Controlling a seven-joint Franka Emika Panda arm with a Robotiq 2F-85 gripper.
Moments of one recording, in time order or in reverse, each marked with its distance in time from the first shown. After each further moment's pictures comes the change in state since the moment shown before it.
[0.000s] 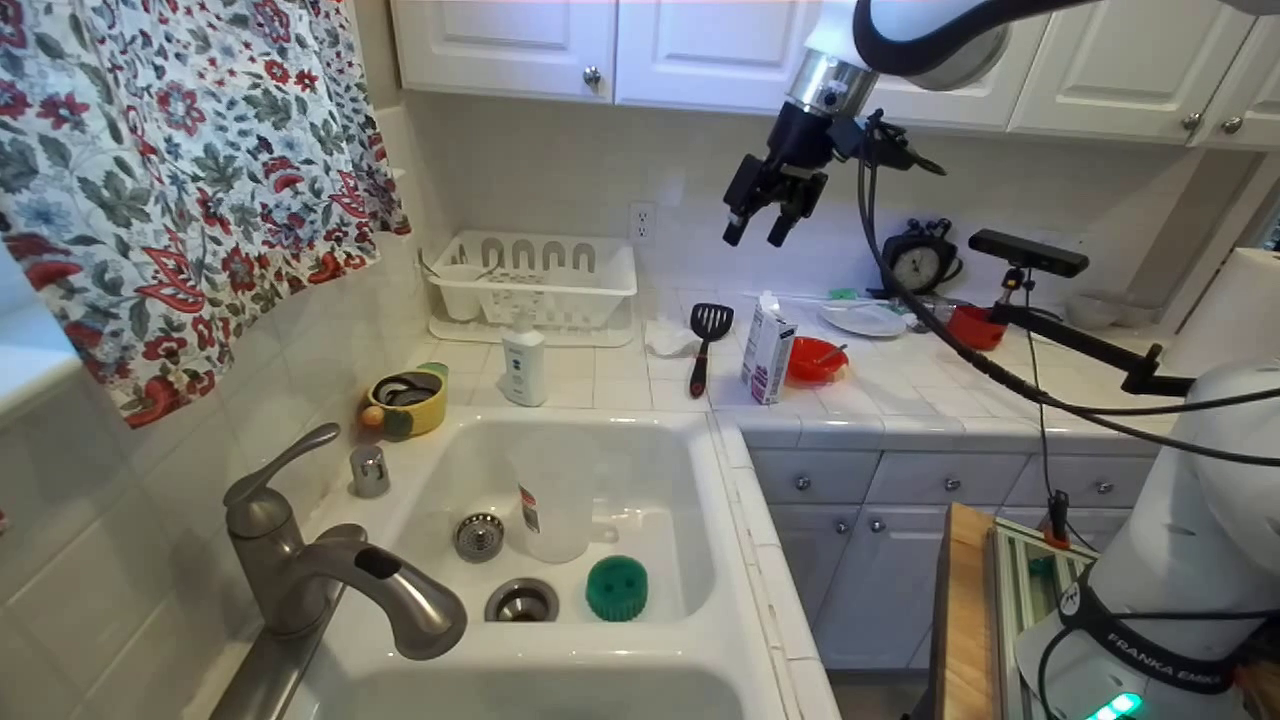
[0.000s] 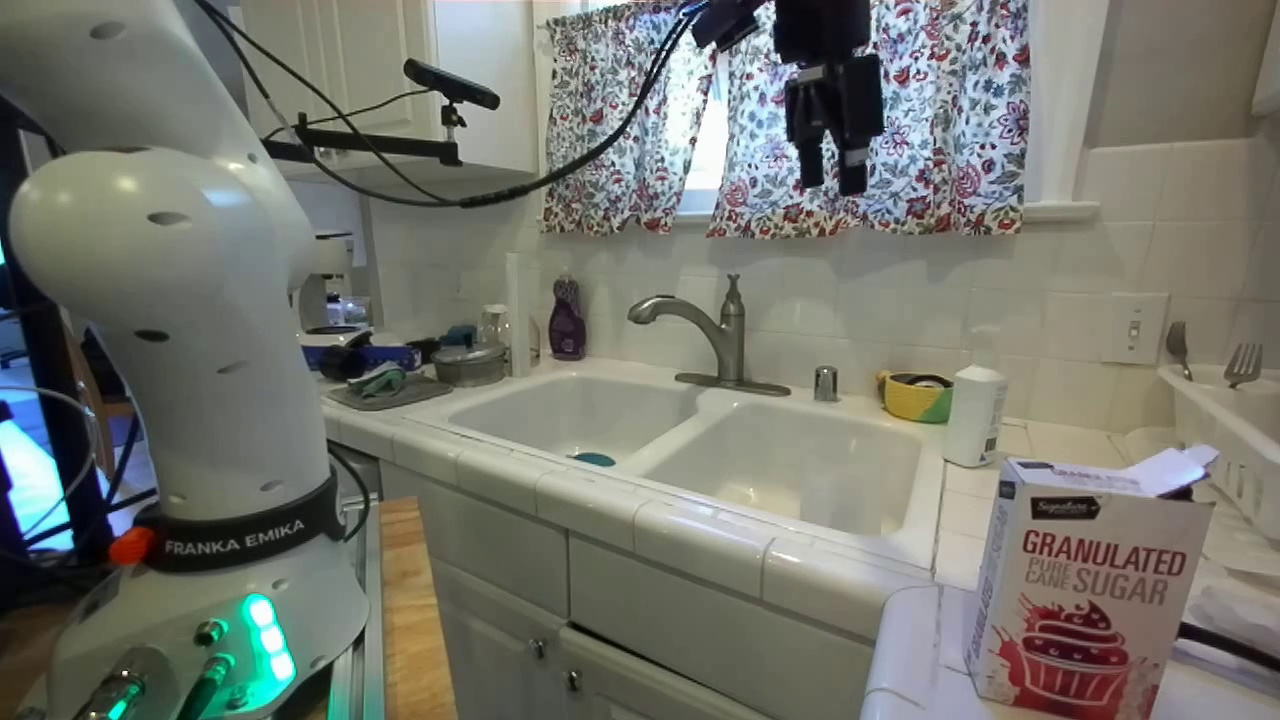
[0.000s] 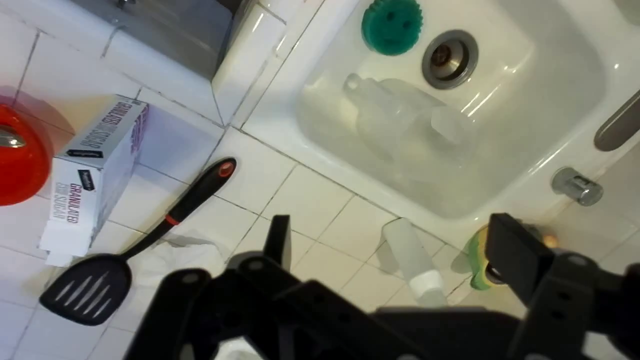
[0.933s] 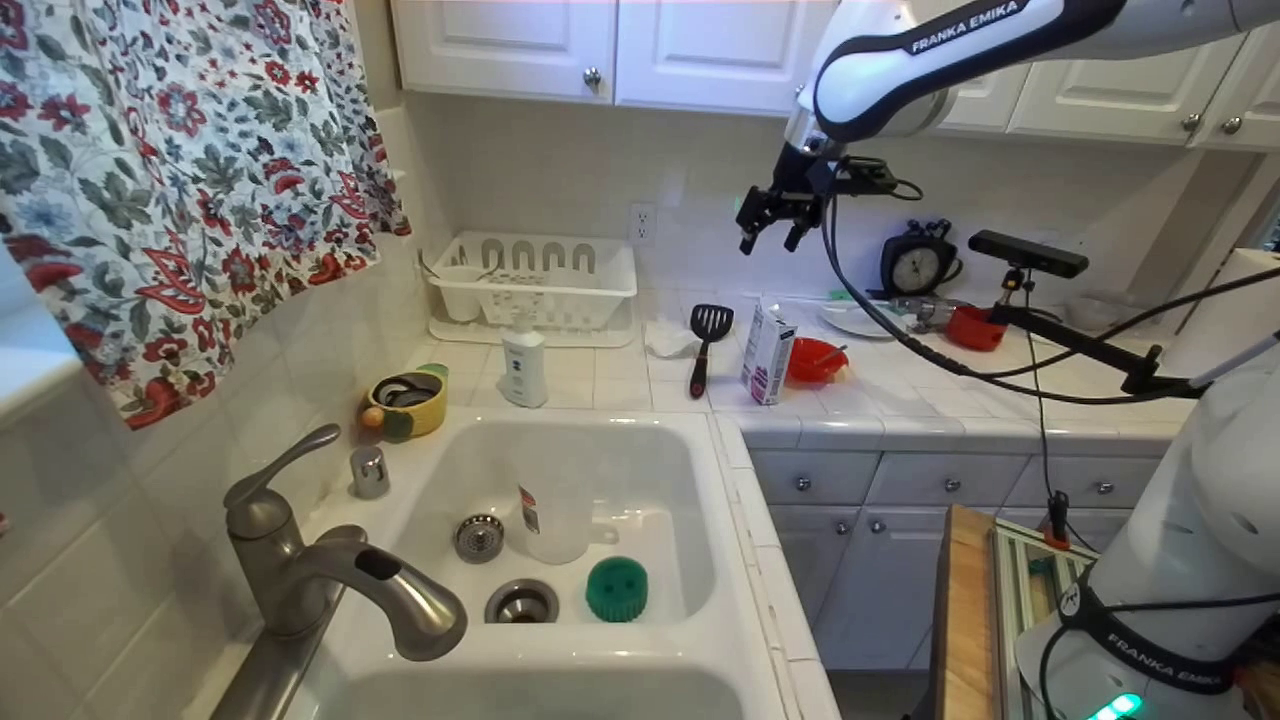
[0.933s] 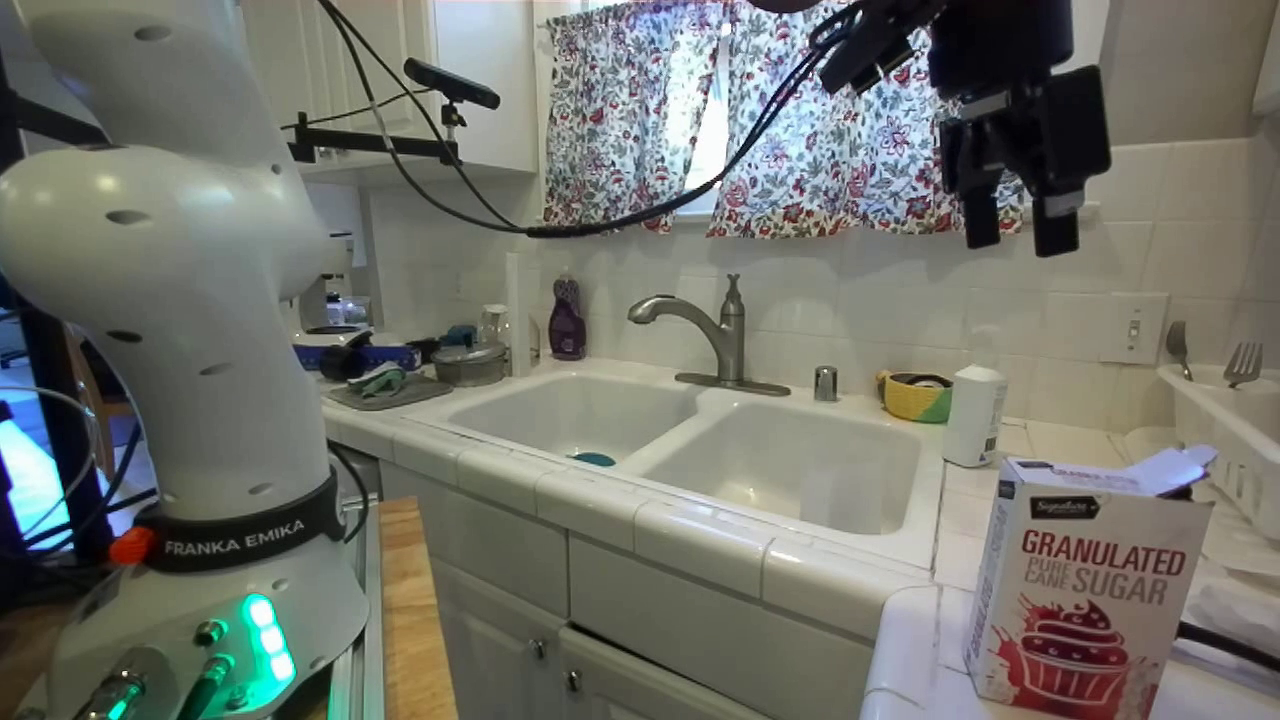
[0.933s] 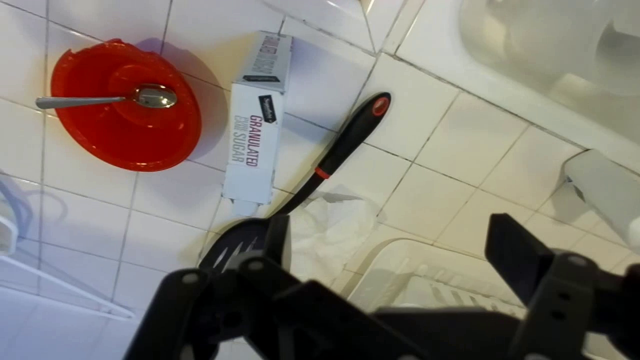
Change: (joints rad) arm -0.126 0.230 -0.102 0.098 -0.124 0.154 0.004
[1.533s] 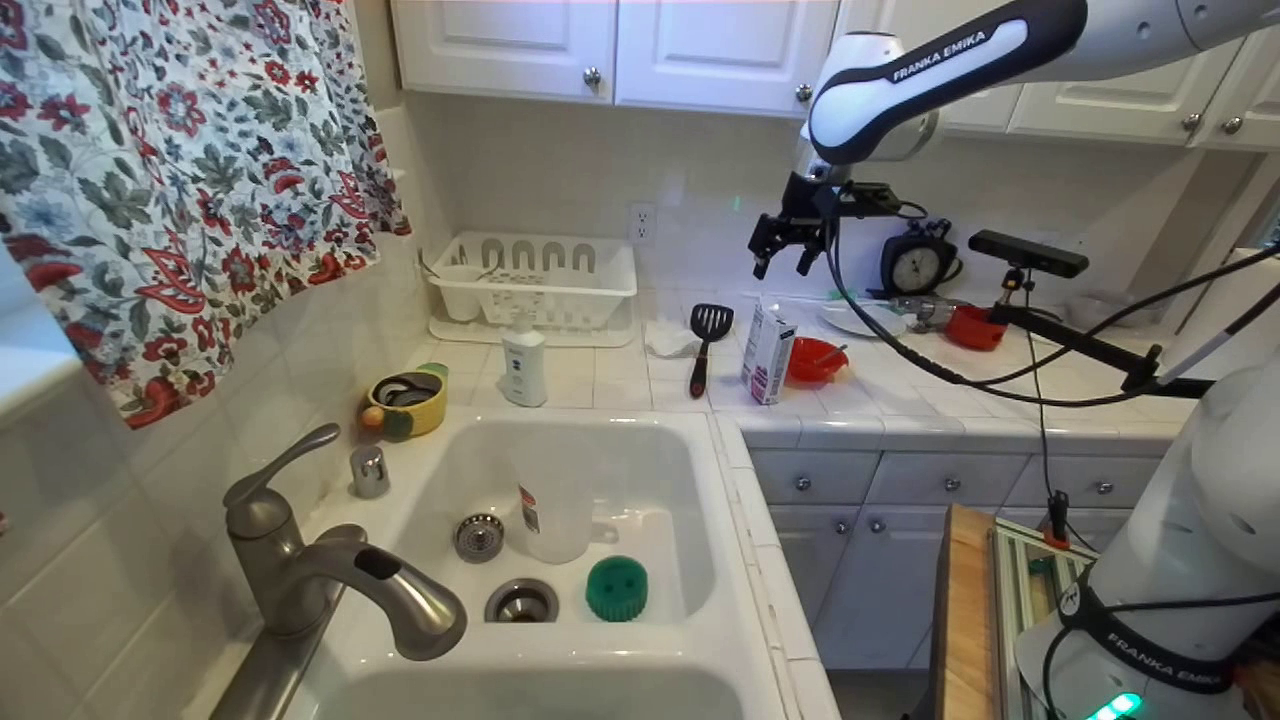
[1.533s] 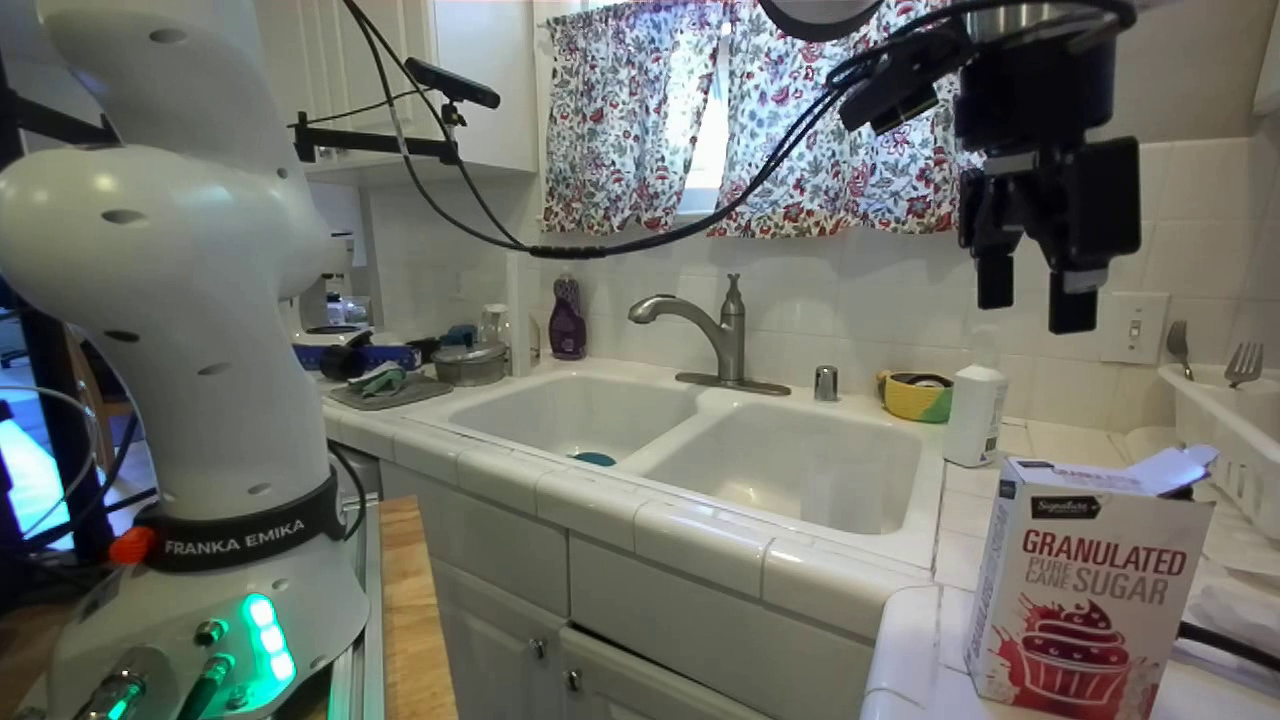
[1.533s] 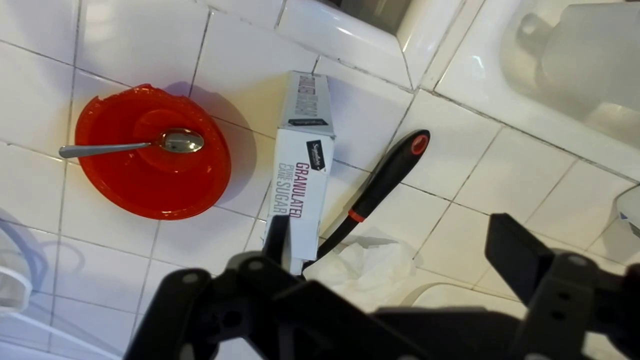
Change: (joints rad) arm -0.010 0.068 -0.053 -0.006 0.029 -0.017 -0.049
